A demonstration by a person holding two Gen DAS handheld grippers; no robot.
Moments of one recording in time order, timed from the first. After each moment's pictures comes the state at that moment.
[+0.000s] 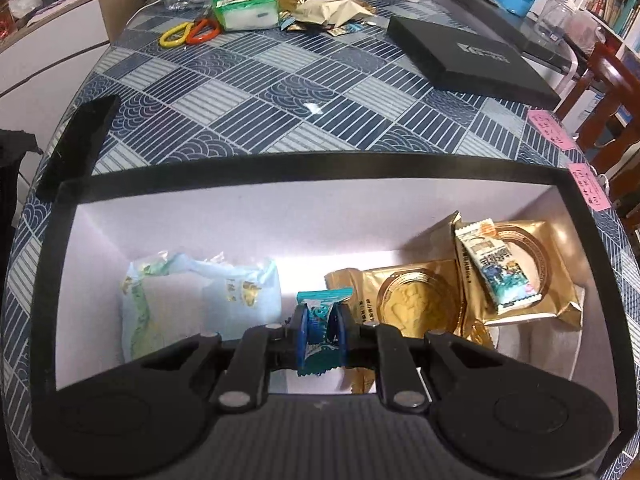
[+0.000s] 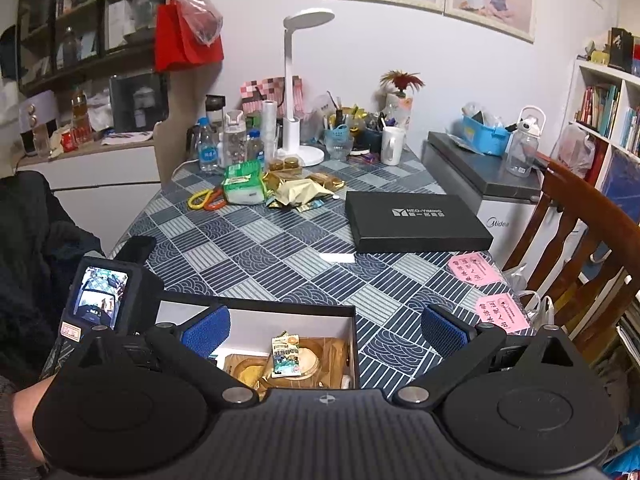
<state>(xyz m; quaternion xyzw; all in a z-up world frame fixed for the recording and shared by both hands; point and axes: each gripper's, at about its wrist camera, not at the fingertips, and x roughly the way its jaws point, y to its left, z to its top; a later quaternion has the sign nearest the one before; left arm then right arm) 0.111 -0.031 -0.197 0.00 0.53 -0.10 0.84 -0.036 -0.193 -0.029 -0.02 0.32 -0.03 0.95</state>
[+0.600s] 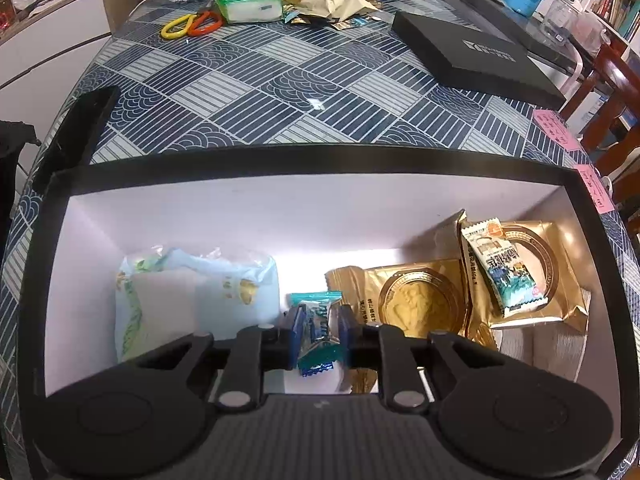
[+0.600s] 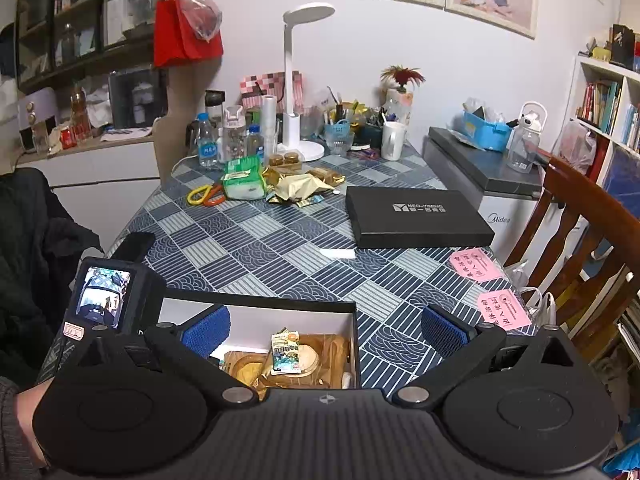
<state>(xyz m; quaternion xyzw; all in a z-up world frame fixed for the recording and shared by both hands) 0.113 -0.032 -0.201 -0.01 0.54 -0.10 0.84 -0.033 -0.193 -0.032 -0.01 0.33 -0.02 0.95</state>
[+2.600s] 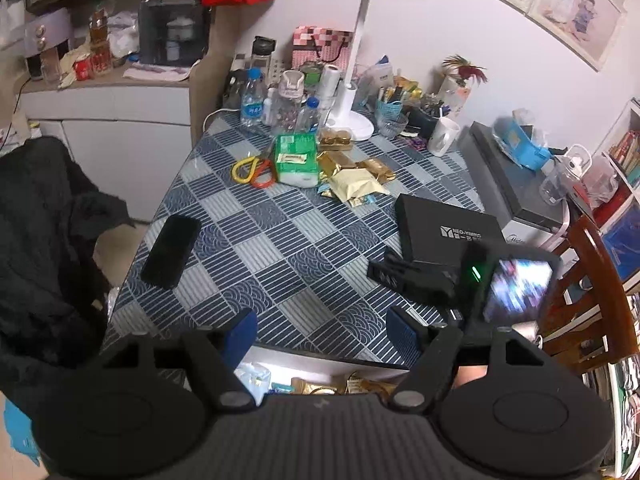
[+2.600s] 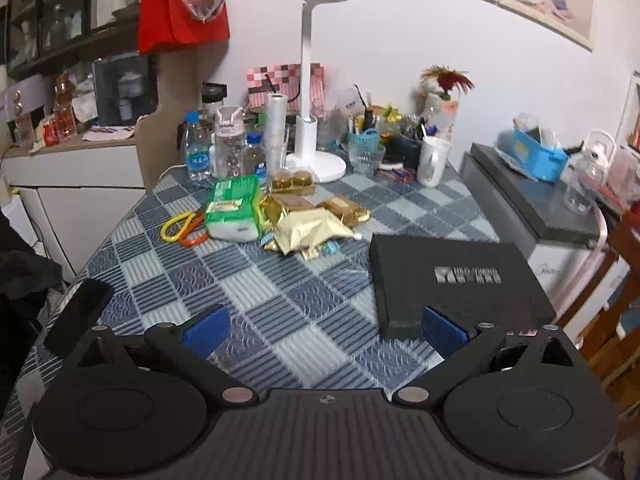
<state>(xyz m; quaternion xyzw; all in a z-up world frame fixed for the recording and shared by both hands) 0.092 -0.026 0.085 -0.11 0.45 -0.01 0.89 0.219 -0.192 -0.054 -0.05 0.34 0.01 0.94</state>
